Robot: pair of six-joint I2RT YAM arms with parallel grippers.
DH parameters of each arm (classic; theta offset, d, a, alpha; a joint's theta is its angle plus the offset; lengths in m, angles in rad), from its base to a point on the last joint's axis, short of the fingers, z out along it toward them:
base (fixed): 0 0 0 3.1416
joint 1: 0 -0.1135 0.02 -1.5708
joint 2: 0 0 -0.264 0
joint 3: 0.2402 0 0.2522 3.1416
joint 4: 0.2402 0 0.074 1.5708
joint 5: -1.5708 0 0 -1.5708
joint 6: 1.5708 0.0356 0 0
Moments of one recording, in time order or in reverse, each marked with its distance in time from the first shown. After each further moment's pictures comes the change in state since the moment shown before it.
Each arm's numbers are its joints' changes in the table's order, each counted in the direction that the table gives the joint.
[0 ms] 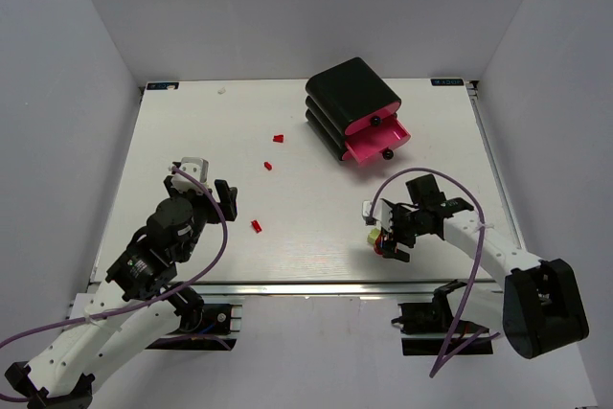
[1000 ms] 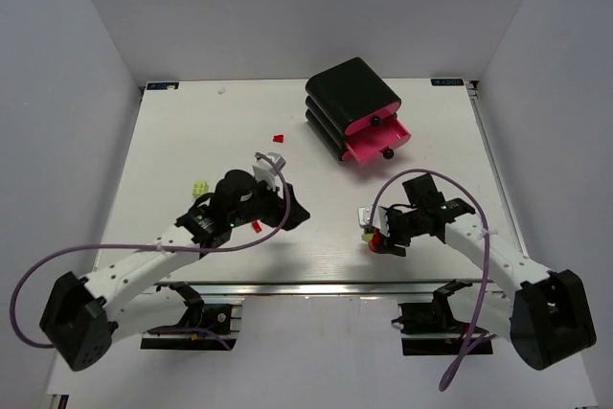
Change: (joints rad) left arm 0.022 -0.475 -0.027 -0.330 -0.664 -0.178; right arm -0.071 0.038 0.007 0.014 0.056 -0.097
